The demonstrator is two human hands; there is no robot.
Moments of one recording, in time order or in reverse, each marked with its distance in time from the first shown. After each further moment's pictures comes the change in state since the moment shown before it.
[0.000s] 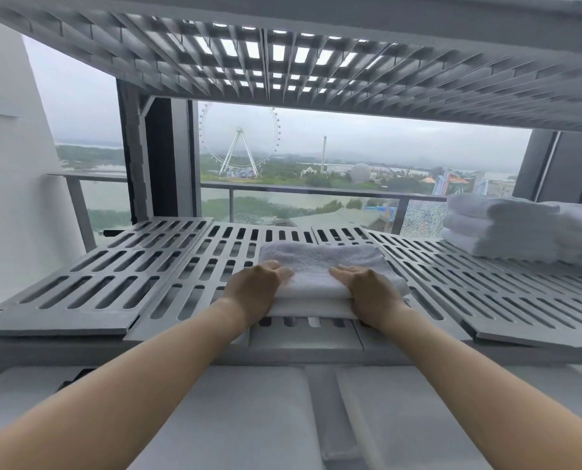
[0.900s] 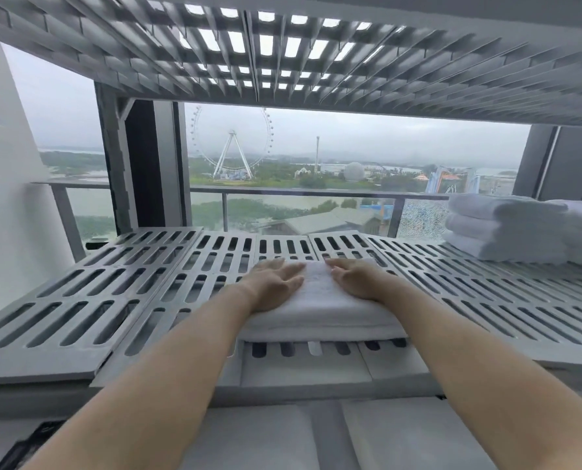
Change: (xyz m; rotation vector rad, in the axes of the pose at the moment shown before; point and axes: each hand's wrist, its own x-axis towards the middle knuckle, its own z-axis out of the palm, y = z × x) left_hand 0.078 -0.023 0.029 -0.281 -0.381 -0.136; right_hand 0.076 0.026 0.002 0.395 -0.295 0.232
